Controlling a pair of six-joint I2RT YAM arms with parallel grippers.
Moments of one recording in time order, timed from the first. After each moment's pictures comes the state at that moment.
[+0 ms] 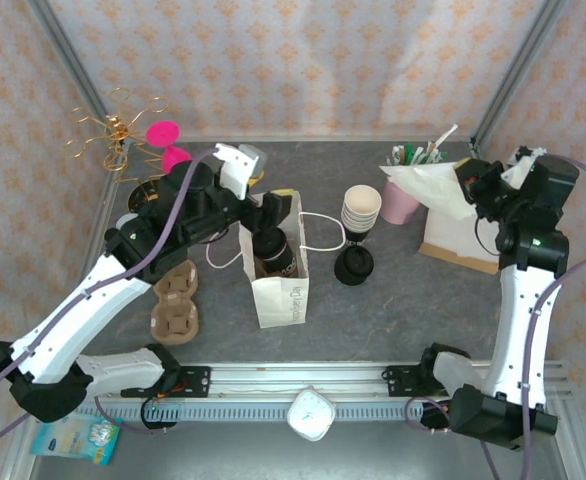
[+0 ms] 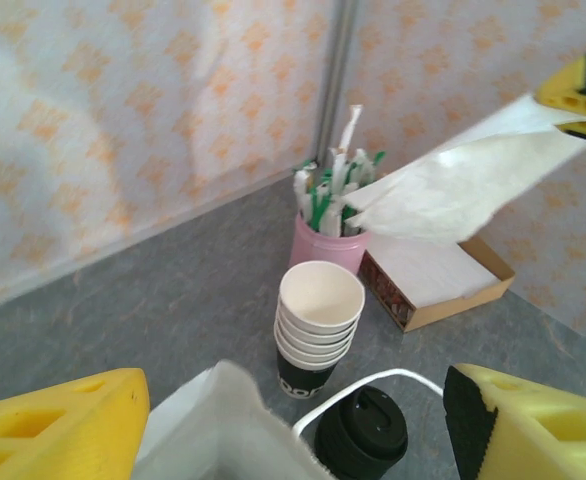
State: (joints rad) left arm -0.70 1.15 1.41 -0.52 0.03 -0.09; right arm -0.28 1.00 1.31 -0.67 -0.61 0.86
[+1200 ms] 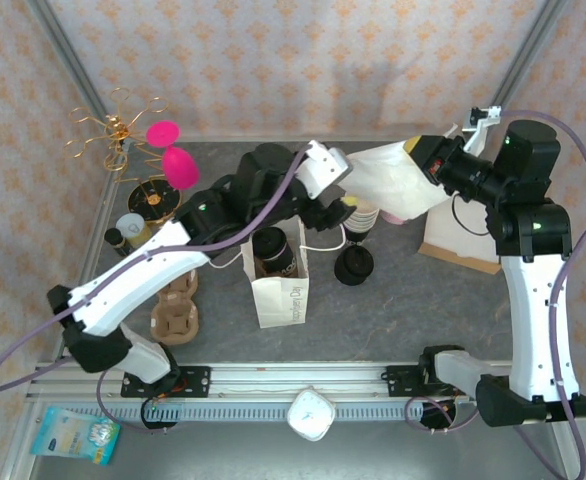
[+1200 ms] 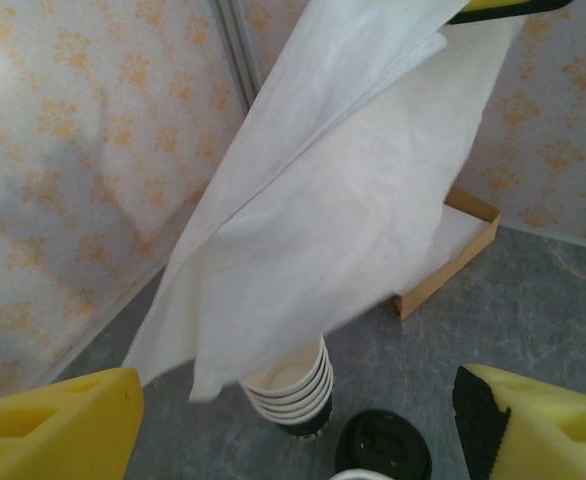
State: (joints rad) left arm -0.89 1.47 1.75 -0.61 -0.04 0.18; right arm 0.05 1.12 1.63 -0.78 -0.66 0.82
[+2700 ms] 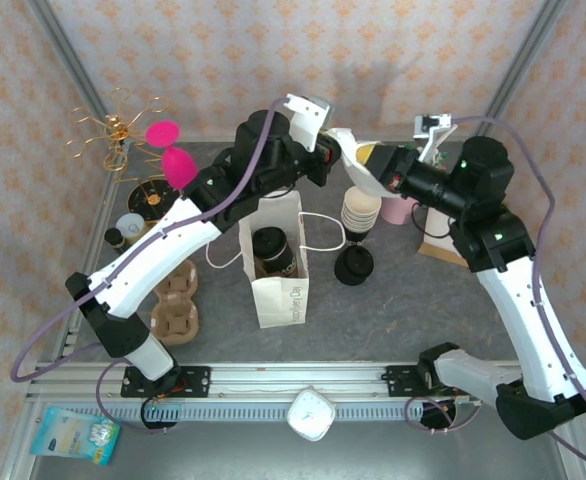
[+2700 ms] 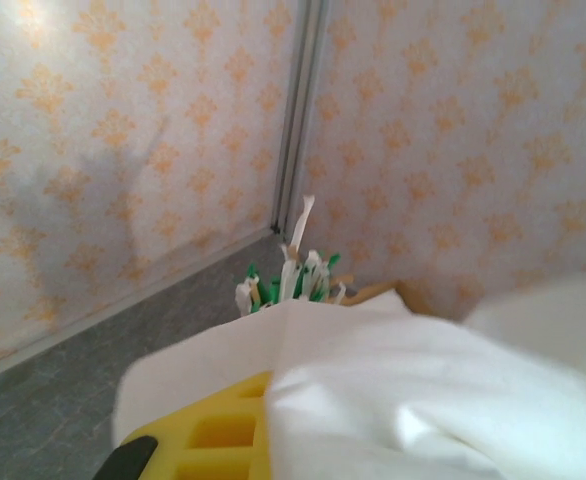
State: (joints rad) left arm -0.77 1.61 1.89 -0.46 0.00 -0.19; right arm 0.37 1.06 1.41 -0.40 -0.57 0.90
